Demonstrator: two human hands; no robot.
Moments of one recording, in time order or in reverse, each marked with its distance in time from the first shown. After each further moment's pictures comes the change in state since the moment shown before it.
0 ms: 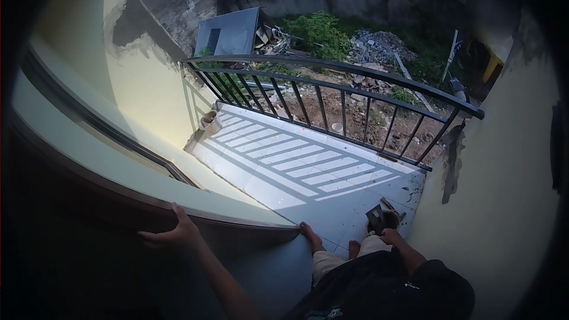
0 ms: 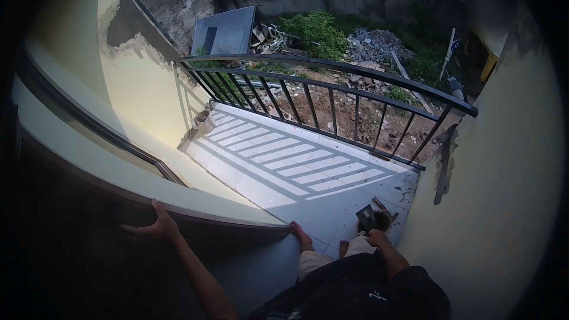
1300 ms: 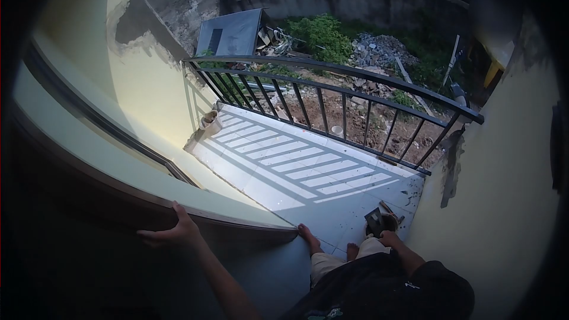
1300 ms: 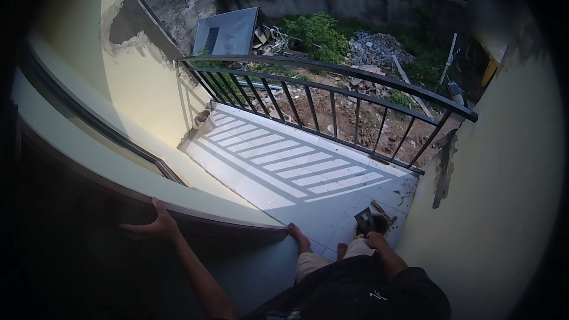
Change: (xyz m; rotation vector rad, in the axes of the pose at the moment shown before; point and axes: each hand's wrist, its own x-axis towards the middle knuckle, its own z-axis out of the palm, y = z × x) left_hand 0.000 -0.002 0.001 -0.003 -0.002 -0.013; right_hand 0.000 -0.005 -0.005 -0.044 -0.005 -0.040
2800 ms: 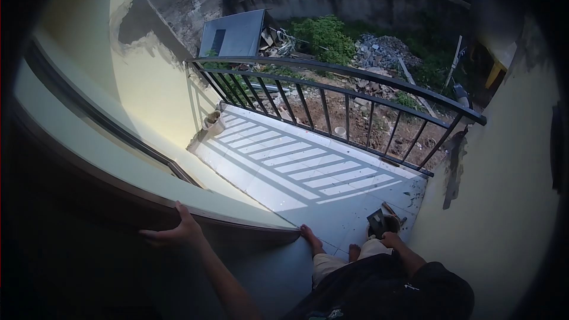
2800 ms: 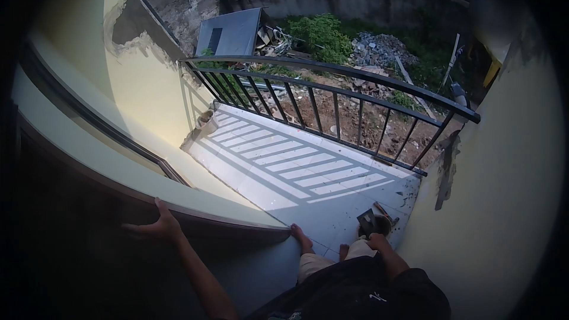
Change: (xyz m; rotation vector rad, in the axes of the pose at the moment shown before) left_hand 0.000 -0.001 -0.001 0.013 -0.023 -0.028; right_hand 0.003 0.002 0.003 0.025 0.009 -0.005
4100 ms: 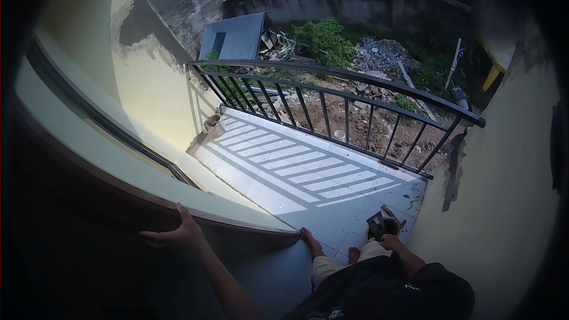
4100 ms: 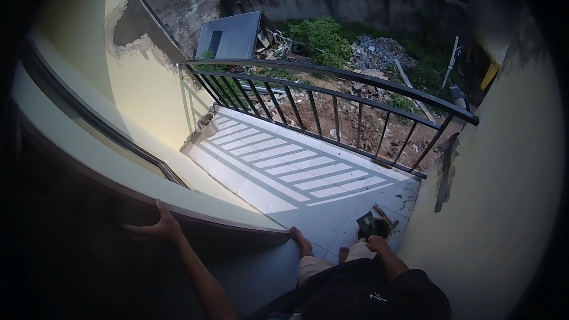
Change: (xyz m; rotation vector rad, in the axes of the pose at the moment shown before) left_hand 0.000 0.002 0.000 -0.024 0.001 0.003; right_hand 0.001 -0.003 -0.001 -0.044 0.009 -0.018
